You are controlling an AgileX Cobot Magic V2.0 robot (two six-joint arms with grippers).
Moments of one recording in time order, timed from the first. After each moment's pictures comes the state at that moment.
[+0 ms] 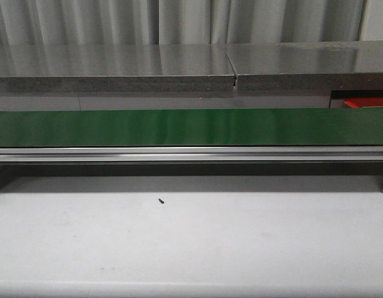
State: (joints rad) left arm -0.15 0.63 -0.51 -0.45 0.23 0.37; right arm -0.45 1.83 -1.24 0.21 0.64 -0.28
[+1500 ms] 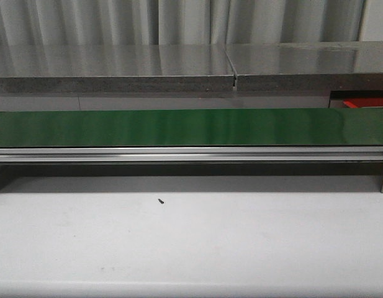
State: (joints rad) left arm -0.15 0.63 -0.51 -0.45 0.23 0.37; right arm -0.12 1.04 -0.93 0.24 0.58 -0.35
